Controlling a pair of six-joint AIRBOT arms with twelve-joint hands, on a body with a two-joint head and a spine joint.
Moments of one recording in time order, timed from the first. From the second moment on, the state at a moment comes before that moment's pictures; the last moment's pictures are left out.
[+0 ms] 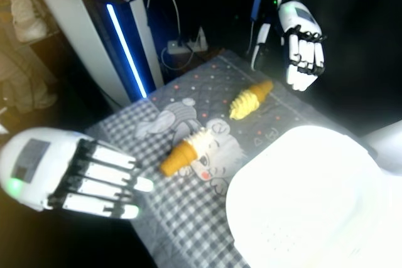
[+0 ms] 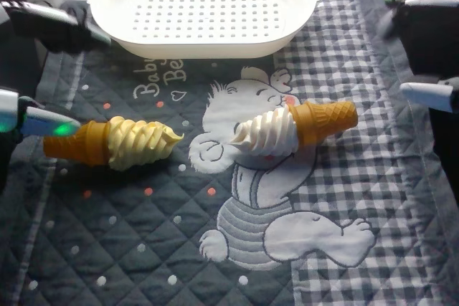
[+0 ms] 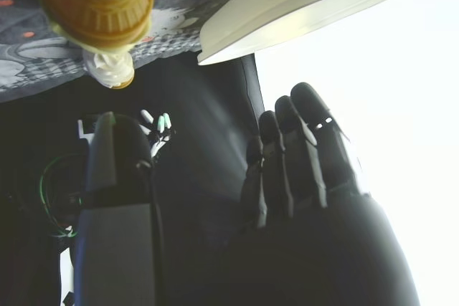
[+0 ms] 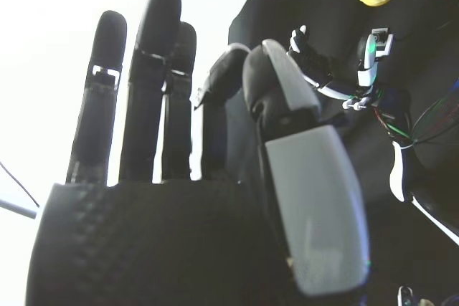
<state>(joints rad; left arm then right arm) 0.80 -0.85 1.10 0.08 -0.79 0.74 -1.10 -0.81 1.18 0.00 1.14 -0.52</state>
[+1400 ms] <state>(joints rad) 0.65 -1.06 1.21 0.34 -0.33 0.84 -1.08 -0.81 1.18 -0.03 1.16 -0.52</state>
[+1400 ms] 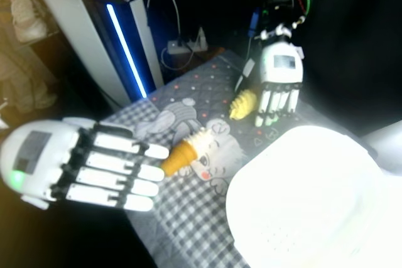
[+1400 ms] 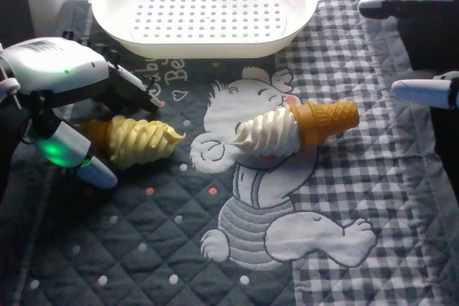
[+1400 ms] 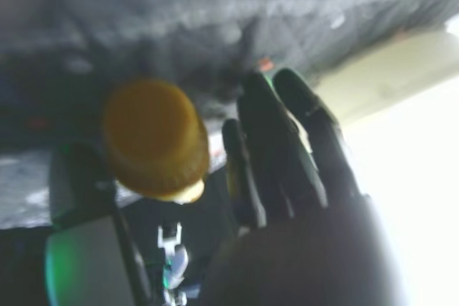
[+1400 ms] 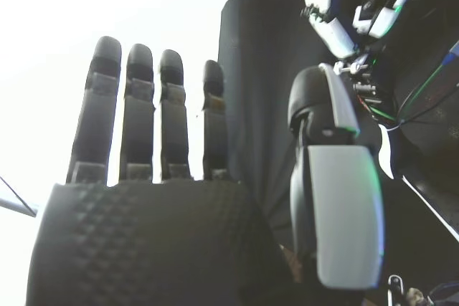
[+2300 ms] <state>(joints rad) 0.40 -1.05 1.30 0.28 -0.45 0.84 -1.08 -0.82 1.18 -0.03 1.16 -0.52</state>
